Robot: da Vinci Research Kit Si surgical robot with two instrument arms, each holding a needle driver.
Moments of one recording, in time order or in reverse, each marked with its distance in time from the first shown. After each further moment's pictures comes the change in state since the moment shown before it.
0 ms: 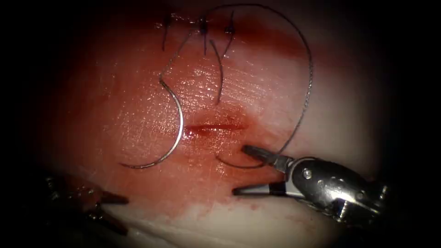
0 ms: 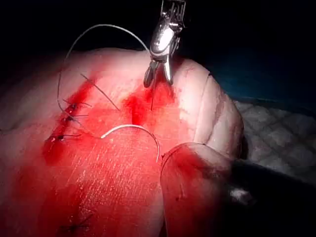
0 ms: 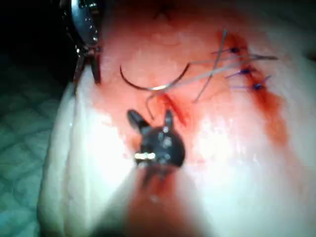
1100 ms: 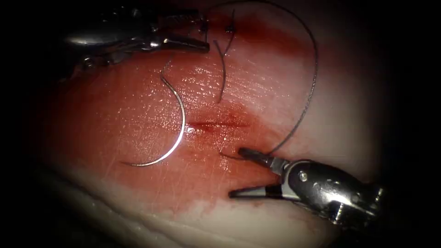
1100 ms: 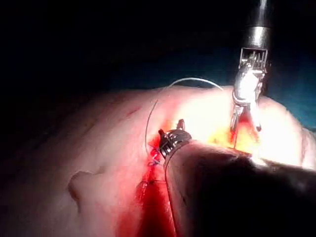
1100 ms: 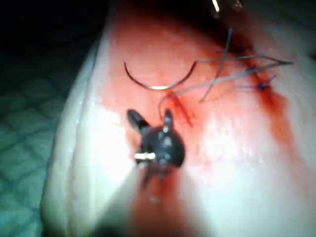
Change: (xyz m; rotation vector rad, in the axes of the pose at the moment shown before) right arm 0.000 0.000 0.000 0.006 0.000 0.003; left arm 0.018 -0.010 -0.007 0.437 0.310 0.163
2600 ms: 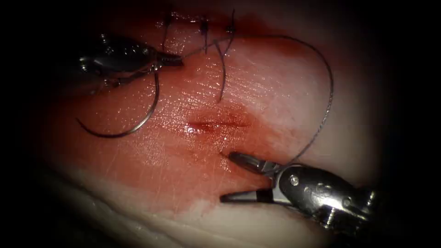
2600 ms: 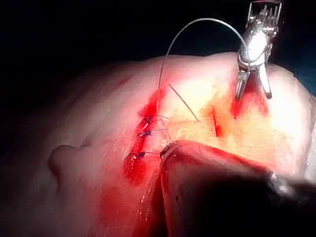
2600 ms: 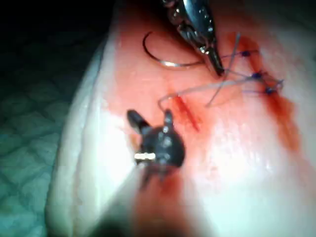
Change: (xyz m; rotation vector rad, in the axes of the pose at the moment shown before) right arm 0.000 -0.001 0.001 0.007 -0.006 -0.002; left arm -0.010 -0.003 0.005 0.096 -0.255 0.071
